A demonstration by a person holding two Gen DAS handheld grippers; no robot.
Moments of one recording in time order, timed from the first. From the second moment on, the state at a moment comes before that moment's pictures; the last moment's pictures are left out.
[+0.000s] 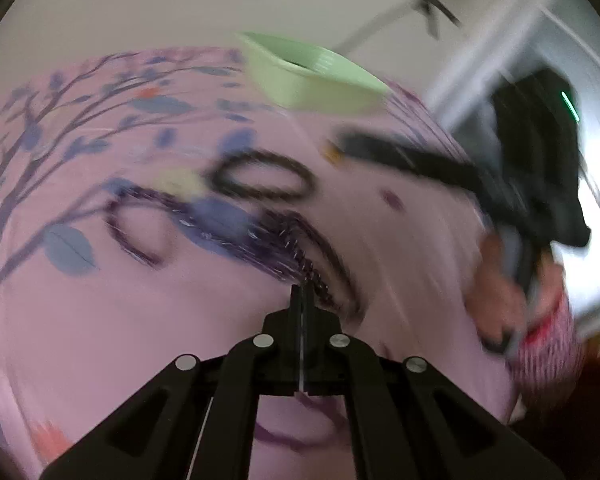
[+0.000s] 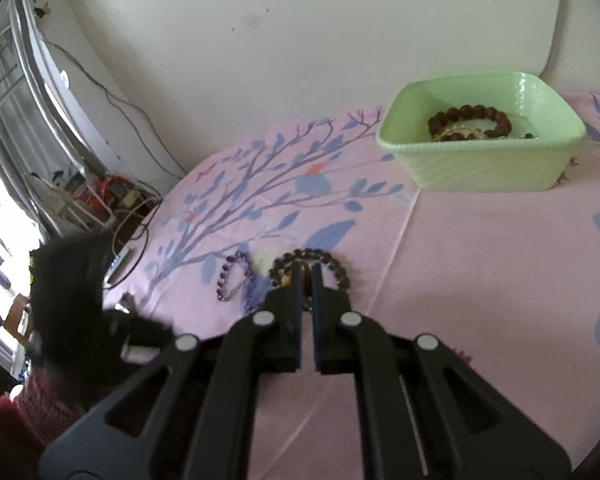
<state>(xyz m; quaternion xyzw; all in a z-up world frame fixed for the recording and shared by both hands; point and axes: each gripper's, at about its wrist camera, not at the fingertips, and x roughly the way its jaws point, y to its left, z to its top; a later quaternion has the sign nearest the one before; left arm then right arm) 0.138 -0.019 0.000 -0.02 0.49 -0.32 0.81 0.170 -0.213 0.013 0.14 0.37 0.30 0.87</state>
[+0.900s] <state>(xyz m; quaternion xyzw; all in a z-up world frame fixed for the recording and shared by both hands) 0.140 -0.036 -0.009 -0.13 0.50 -0.27 0.81 0.169 -0.223 0.023 0.15 0.36 0.29 0.87</state>
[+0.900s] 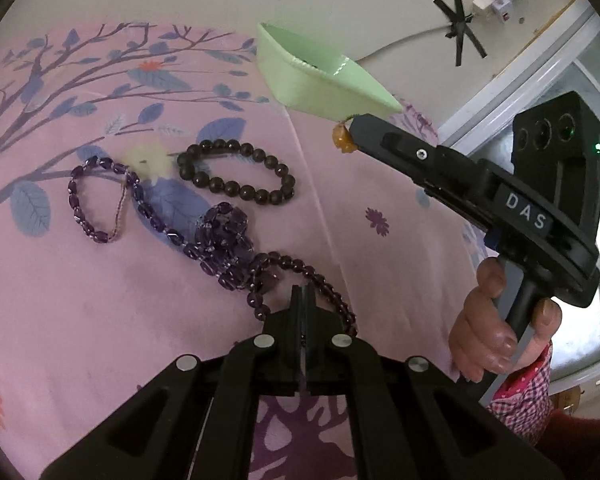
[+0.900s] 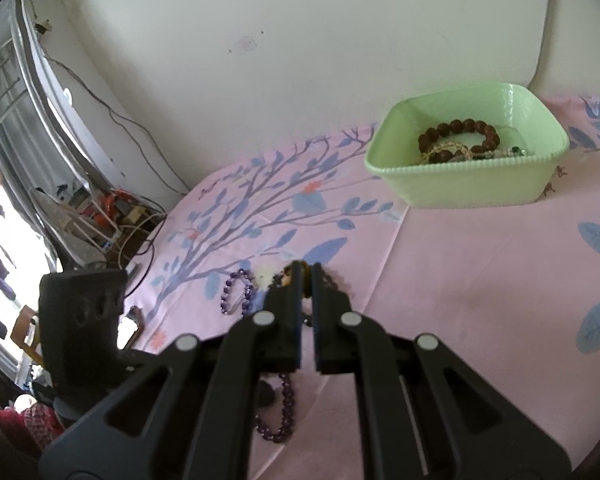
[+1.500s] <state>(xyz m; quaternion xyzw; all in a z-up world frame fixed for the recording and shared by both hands) 0.122 -0.006 0.015 -0.10 0.48 -0.24 0.84 0.147 -0.212 0.014 0.11 0.41 0.31 0.85</state>
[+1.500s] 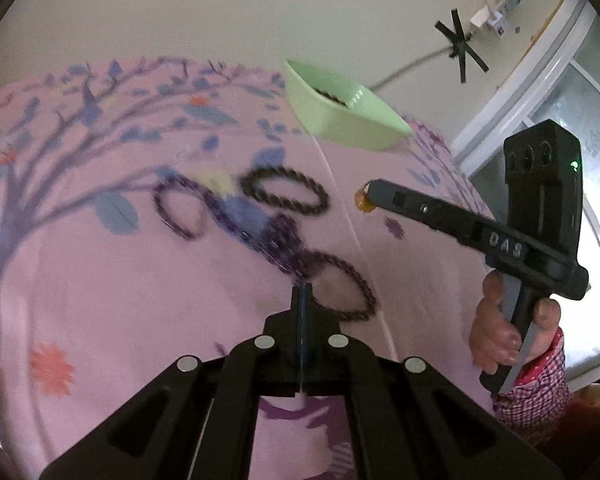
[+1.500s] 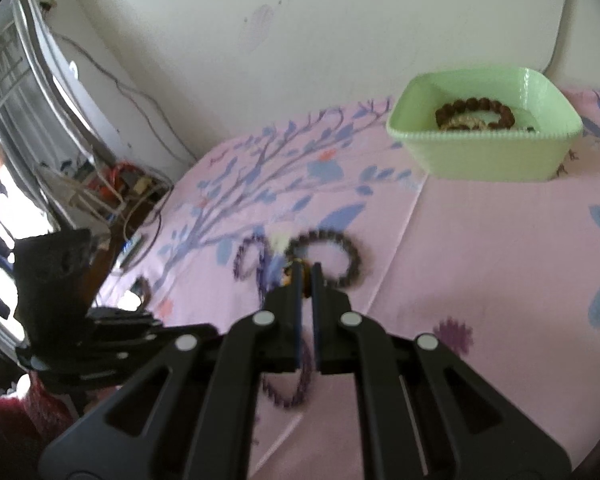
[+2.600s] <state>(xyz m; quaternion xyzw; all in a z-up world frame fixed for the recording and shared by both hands) 0.115 -0.015 0.019 -0.13 0.46 -0.27 0.84 0.114 -0.207 0.001 0.04 0.40 0.29 0.87</state>
